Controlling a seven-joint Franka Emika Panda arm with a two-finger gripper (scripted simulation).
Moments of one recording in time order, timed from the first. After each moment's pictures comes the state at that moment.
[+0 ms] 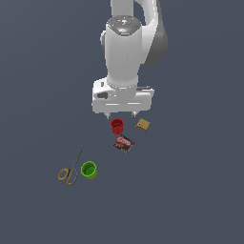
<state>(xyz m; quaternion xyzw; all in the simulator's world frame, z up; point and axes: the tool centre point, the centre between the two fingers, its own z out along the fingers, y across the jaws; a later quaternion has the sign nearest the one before) -0.013 -0.002 0.248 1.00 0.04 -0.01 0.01</state>
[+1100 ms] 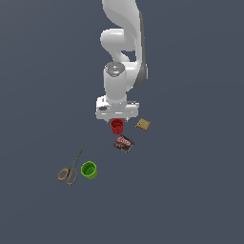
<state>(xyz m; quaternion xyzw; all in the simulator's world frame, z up) -0.103 -0.024 0.107 1.00 0.04 0.00 0.00</state>
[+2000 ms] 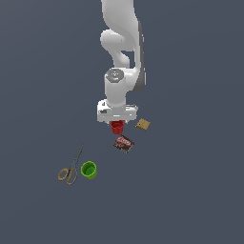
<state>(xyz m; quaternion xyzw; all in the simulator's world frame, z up) -0.113 -0.026 0.076 1.00 0.04 0.00 0.00</state>
